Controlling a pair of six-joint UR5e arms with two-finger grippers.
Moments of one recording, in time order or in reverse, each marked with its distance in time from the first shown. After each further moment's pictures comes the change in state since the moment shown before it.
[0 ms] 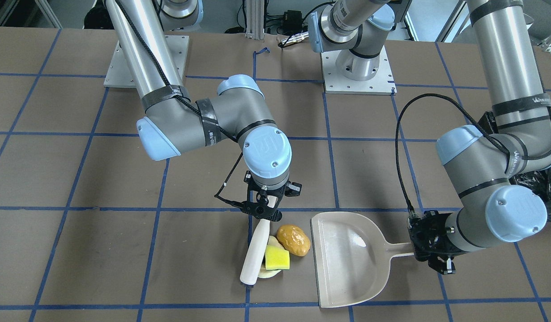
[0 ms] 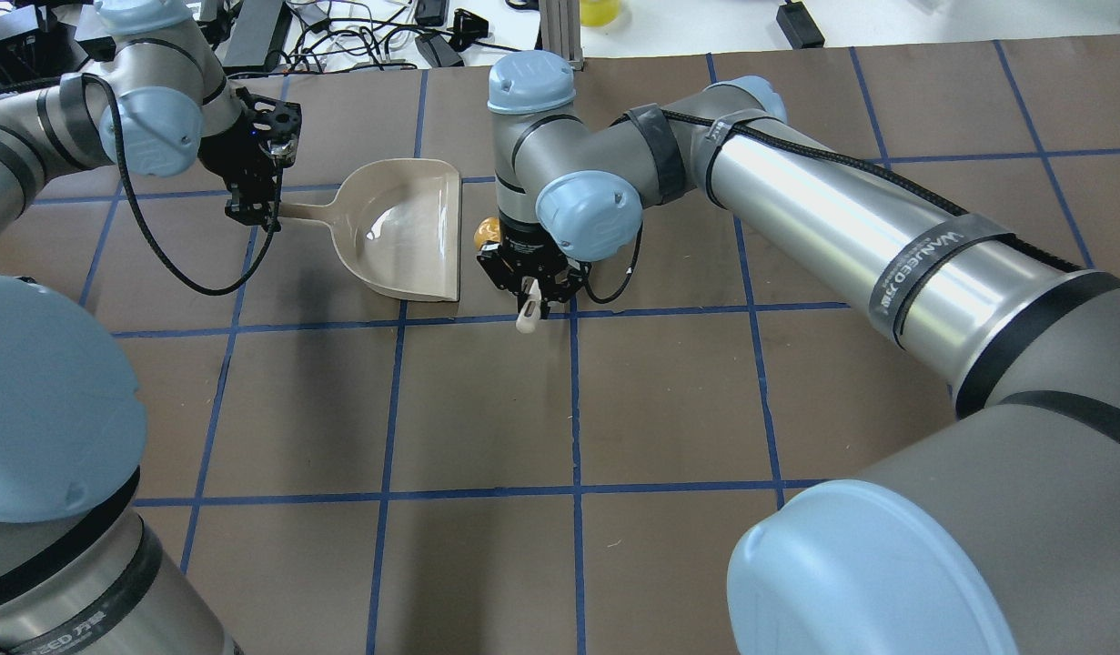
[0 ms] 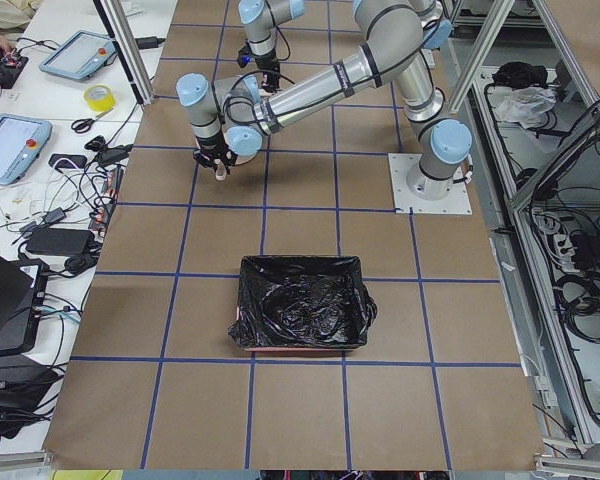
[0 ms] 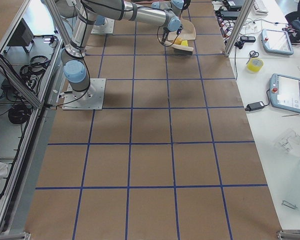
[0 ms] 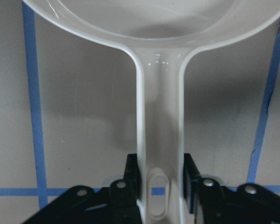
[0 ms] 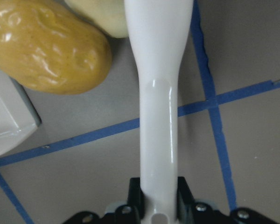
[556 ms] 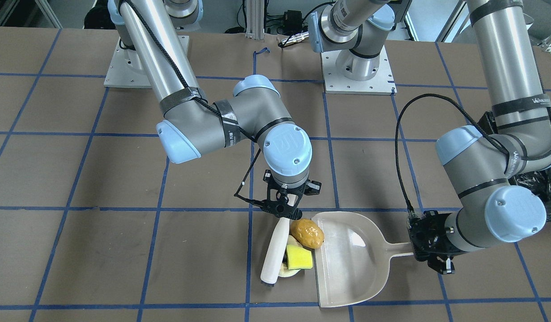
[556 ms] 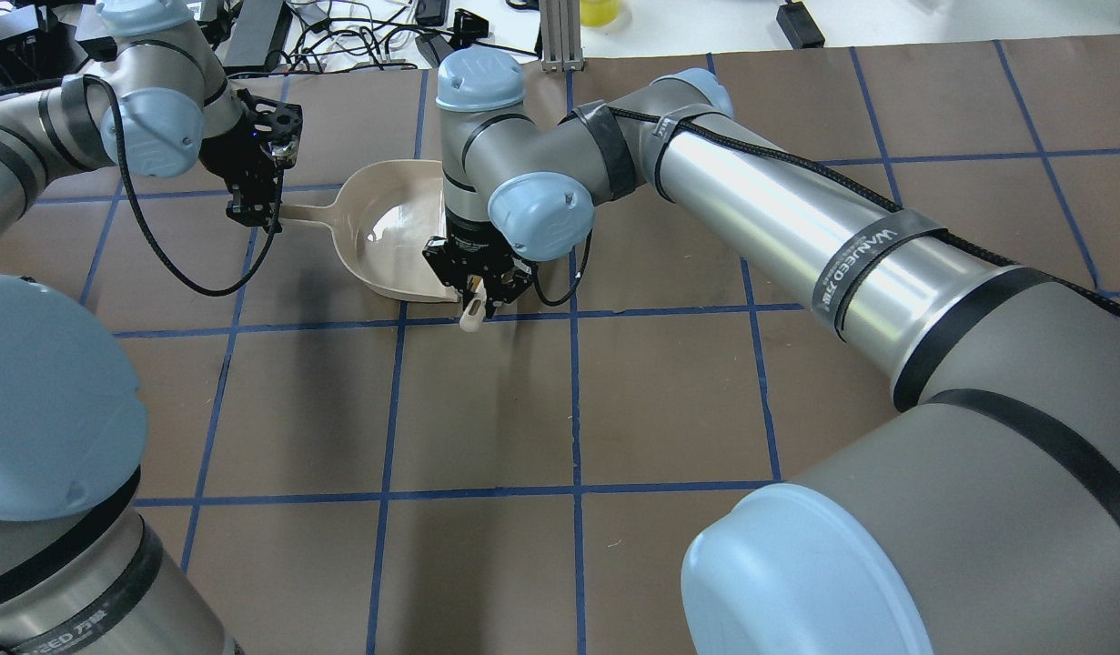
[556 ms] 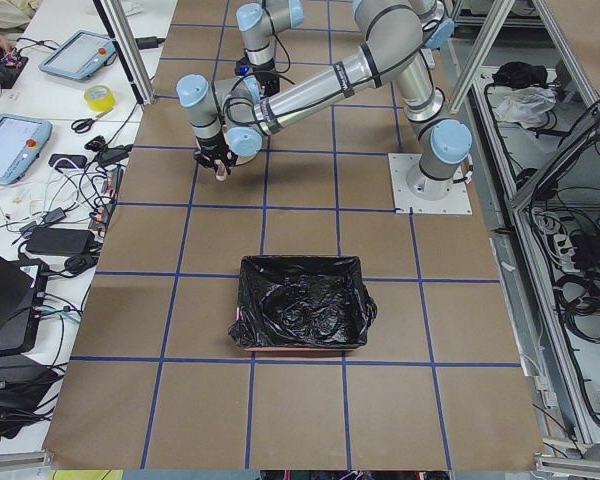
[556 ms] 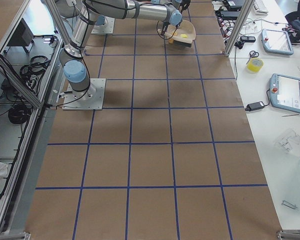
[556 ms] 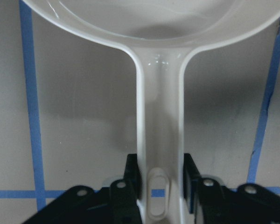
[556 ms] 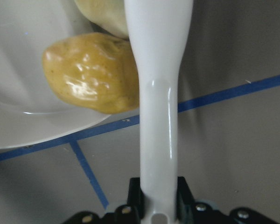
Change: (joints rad) left arm 0.000 -0.002 -0.003 0.000 -0.002 0.000; right arm 0.065 0.056 -0.106 -0.027 0.092 0.090
